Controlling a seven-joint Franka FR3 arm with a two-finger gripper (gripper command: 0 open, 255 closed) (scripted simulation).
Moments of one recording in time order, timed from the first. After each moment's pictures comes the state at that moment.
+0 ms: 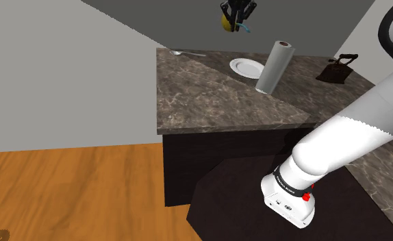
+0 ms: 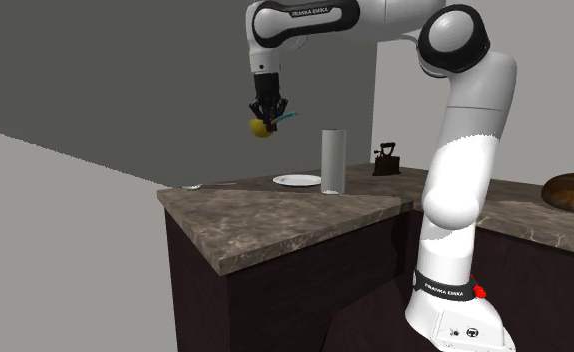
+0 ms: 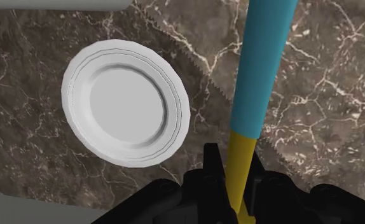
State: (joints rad) arm -0.22 -0.13 0.10 -1.67 -0.17 1.54 0.46
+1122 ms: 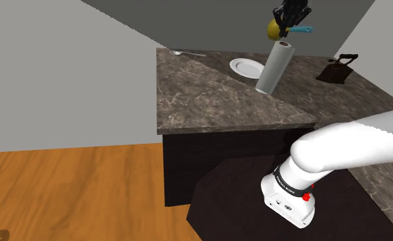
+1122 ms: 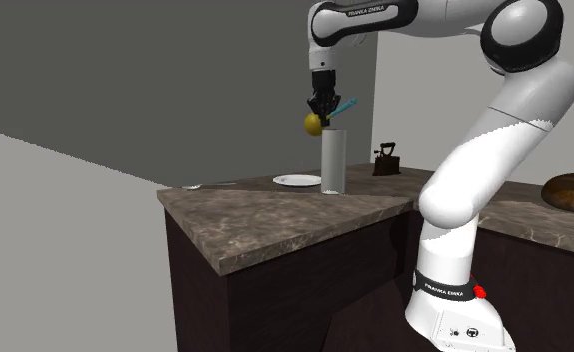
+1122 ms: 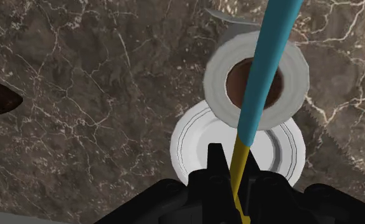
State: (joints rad) arm -0.31 -0.49 -0.08 -1.98 -0.21 1.54 0.20
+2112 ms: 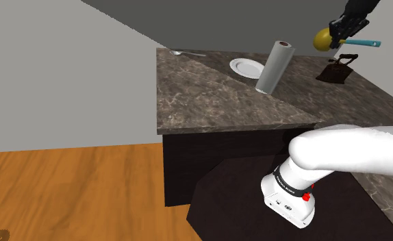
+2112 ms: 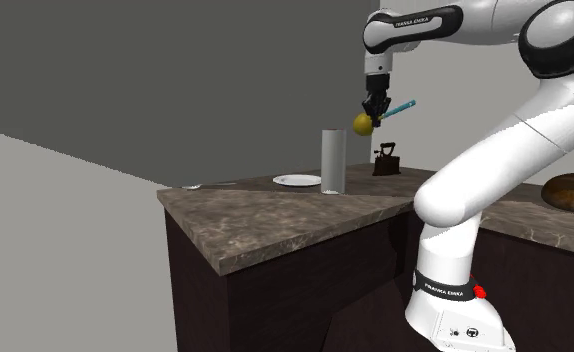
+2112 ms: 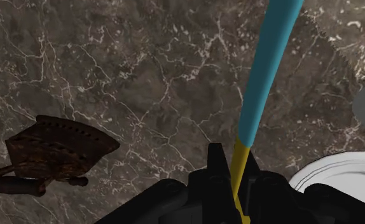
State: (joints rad) arm -0.42 -0.71 -0.33 -2.11 -0.36 1.53 -0.12
